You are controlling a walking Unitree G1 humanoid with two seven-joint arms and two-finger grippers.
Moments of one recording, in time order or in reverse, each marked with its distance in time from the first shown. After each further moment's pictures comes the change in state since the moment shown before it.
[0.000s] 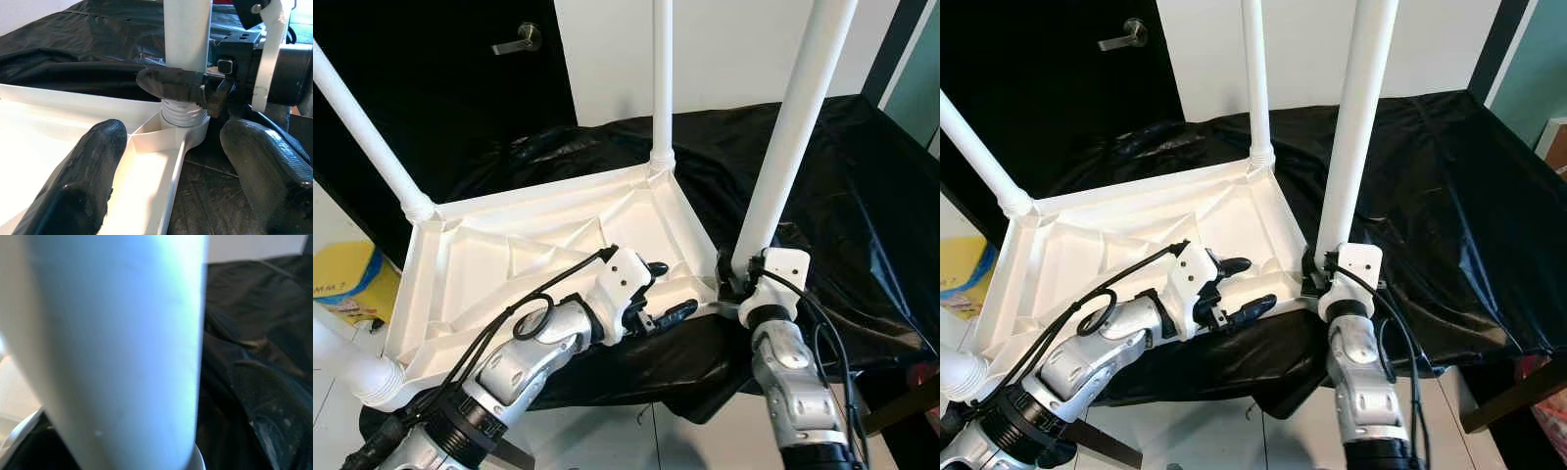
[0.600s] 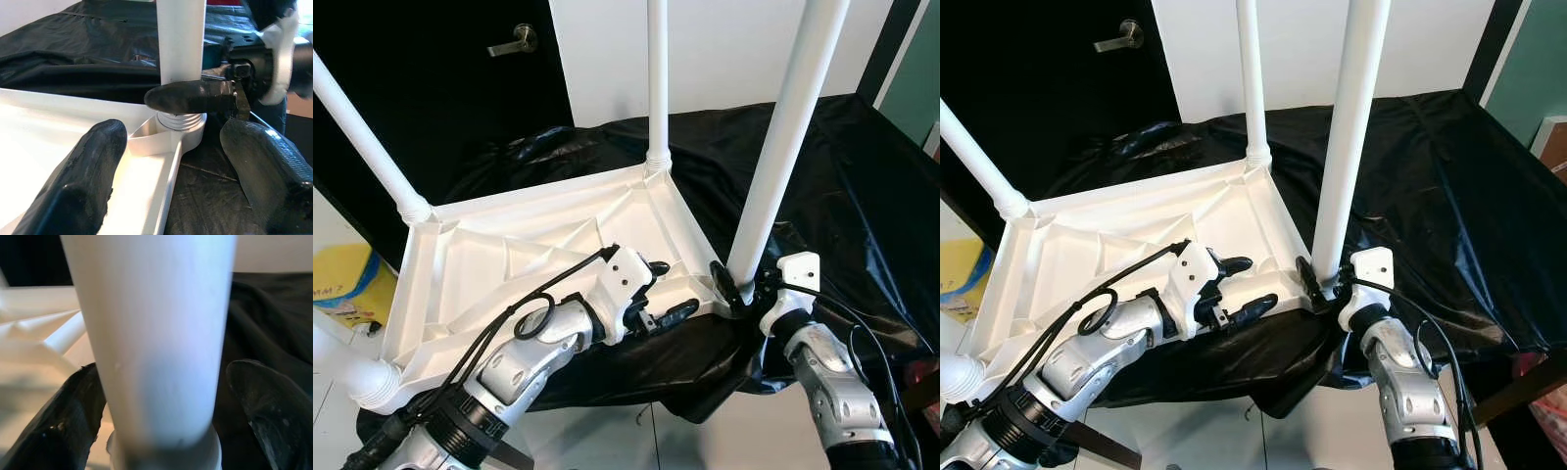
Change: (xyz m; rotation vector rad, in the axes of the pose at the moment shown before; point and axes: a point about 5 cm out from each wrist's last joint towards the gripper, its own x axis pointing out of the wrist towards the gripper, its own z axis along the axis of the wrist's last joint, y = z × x) left arm 0.001 0.000 0.001 -0.001 -0.006 -0.002; right arm 0.009 -0.026 0.000 -0.074 0.016 0.462
